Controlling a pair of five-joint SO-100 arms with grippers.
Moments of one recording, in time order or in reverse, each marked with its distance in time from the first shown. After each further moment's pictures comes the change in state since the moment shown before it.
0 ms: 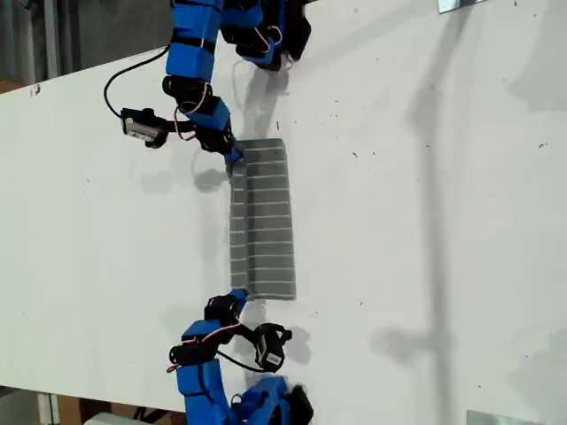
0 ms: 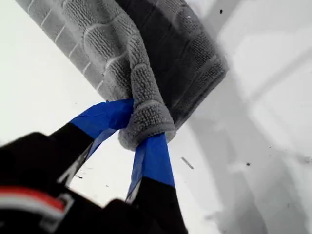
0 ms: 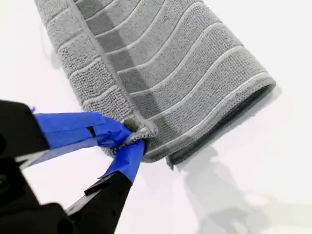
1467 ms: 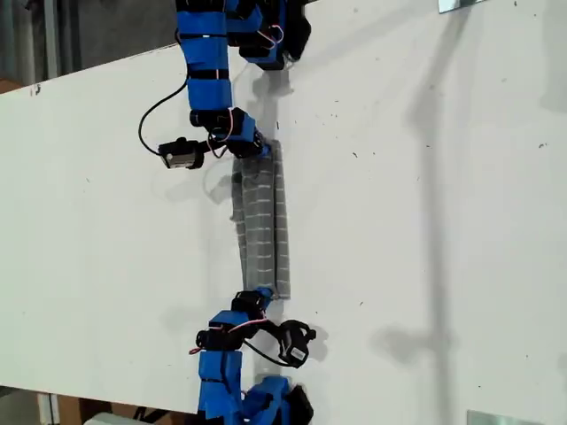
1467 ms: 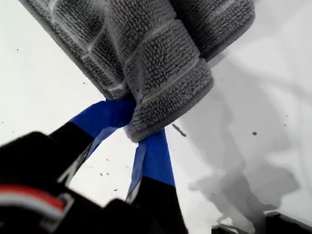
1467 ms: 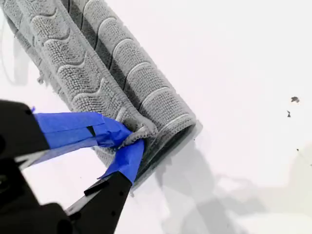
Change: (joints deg) arm 0 11.2 -5.8 5.1 -2.1 -8.2; arm 1 -10.5 -15.4 0.2 7.6 0.5
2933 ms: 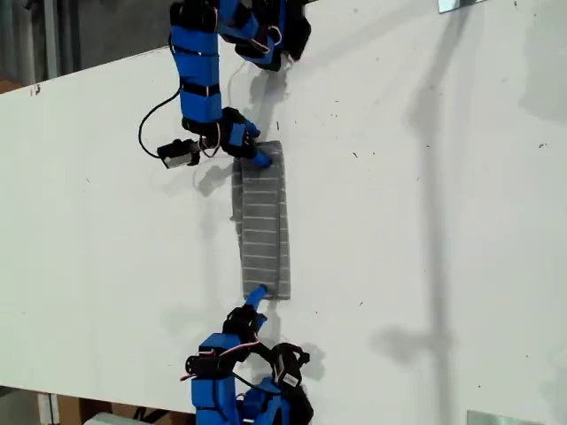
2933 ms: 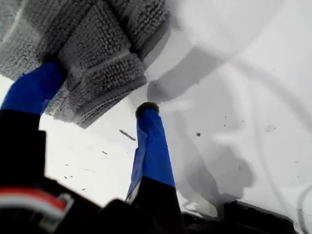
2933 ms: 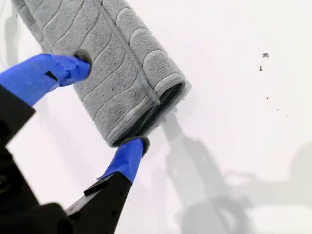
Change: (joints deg) arm 0 -1.9 16.4 5.9 7.8 1.9; arm 1 11.7 -10.9 -0.4 -5.8 -9.8
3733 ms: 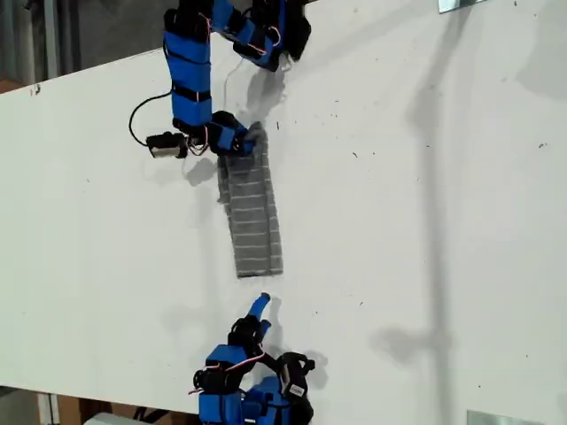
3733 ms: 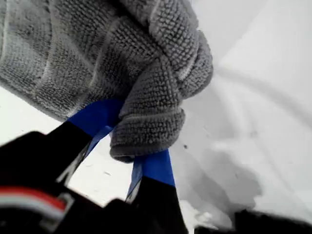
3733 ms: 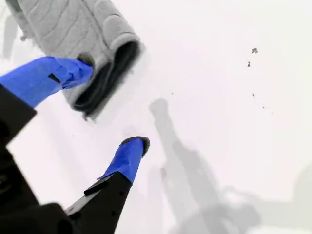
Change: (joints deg) arm 0 0.4 12.7 14.7 -7.6 -3.3; arm 1 7.4 1.5 3.6 0.7 6.1
